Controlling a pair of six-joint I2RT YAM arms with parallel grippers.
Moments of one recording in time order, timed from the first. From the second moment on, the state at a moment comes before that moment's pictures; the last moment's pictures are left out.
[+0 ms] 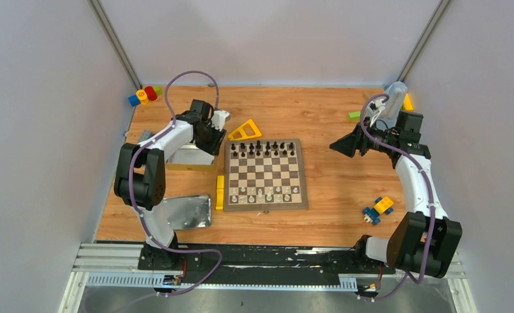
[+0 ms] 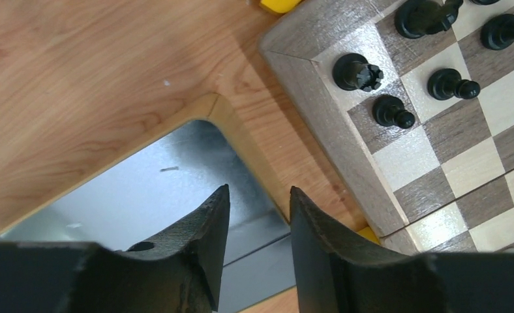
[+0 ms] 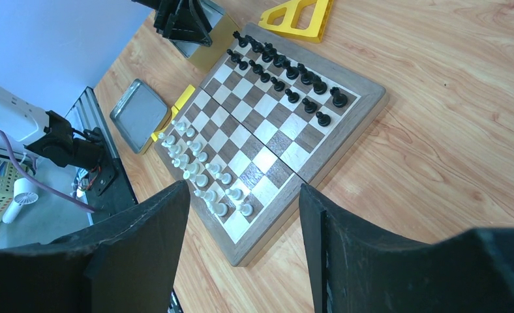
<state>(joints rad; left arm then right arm) -0.25 1.80 1.28 -0.58 0.18 0.26 -0.23 1.27 1.00 -0.43 -1.17 -0.12</state>
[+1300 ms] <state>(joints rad) -0.02 1.44 1.11 -0.81 0.16 0.61 -0.23 1.29 1.00 -0.43 -1.18 -0.12</state>
